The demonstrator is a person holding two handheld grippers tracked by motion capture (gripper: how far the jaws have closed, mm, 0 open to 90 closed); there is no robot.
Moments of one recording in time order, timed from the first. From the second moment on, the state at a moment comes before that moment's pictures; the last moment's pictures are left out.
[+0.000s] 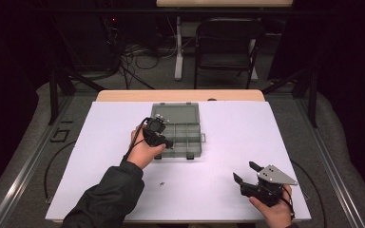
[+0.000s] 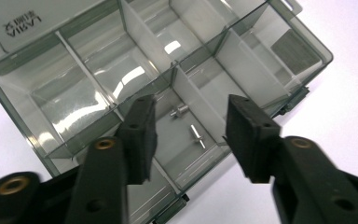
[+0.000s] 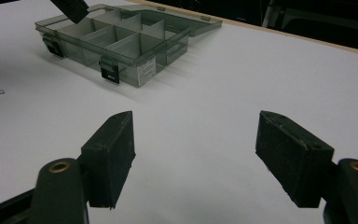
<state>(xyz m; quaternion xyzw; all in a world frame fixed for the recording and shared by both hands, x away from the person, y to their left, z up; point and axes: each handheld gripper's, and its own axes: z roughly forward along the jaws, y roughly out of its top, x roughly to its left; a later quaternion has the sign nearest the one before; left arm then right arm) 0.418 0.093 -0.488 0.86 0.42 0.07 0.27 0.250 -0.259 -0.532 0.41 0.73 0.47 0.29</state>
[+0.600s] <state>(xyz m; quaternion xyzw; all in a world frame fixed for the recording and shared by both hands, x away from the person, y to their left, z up) 0.401 0.104 -0.476 0.87 0.40 0.06 0.28 0.250 -0.259 -0.532 0.41 0.73 0.47 0.29</state>
